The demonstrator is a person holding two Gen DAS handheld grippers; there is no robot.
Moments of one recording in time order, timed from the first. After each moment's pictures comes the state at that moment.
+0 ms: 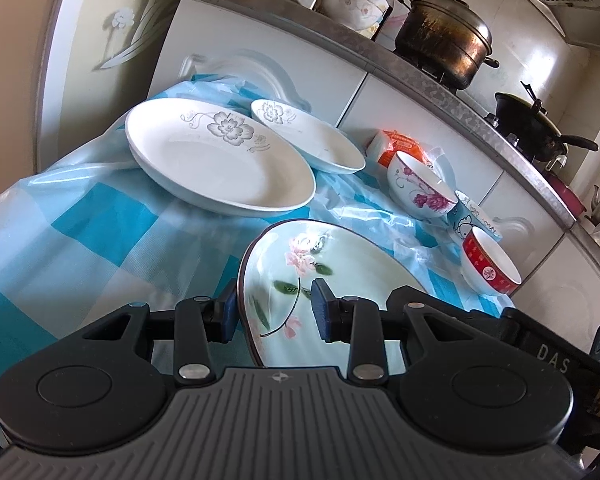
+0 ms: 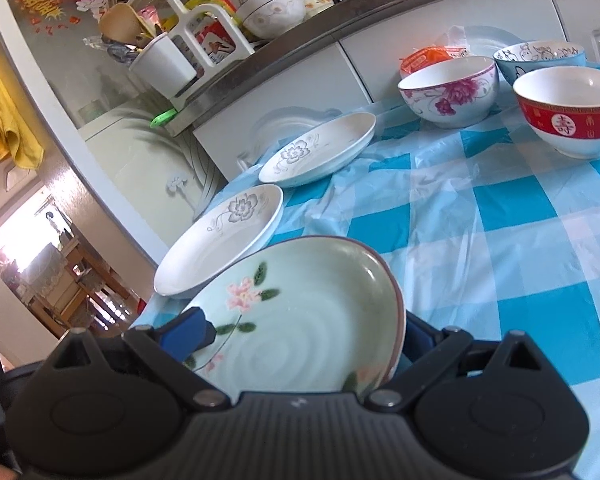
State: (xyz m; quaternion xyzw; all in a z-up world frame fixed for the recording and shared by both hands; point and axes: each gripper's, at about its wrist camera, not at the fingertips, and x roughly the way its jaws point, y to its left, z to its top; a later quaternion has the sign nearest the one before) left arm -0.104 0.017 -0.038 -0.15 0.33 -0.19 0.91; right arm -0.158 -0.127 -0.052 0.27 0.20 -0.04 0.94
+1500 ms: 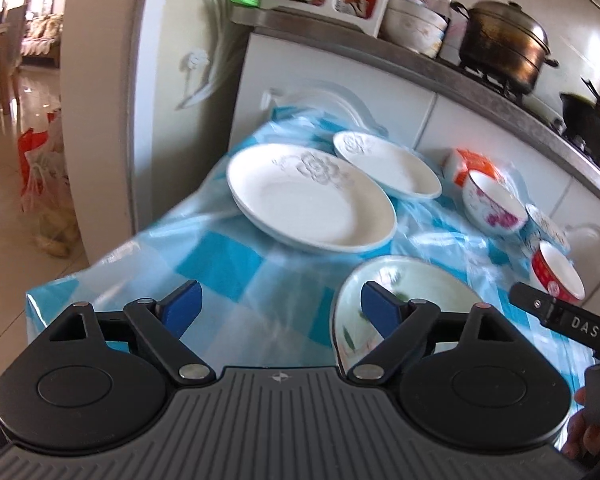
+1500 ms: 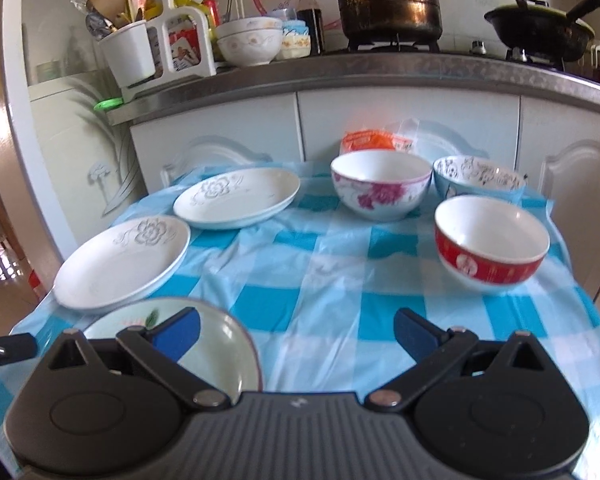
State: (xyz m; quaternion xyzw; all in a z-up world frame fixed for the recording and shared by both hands) left arm -0.108 0.040 -0.002 -0.10 0.32 -0.06 0.94; right arm -0.158 -0.148 -0.011 0.10 0.21 -0.18 0.96
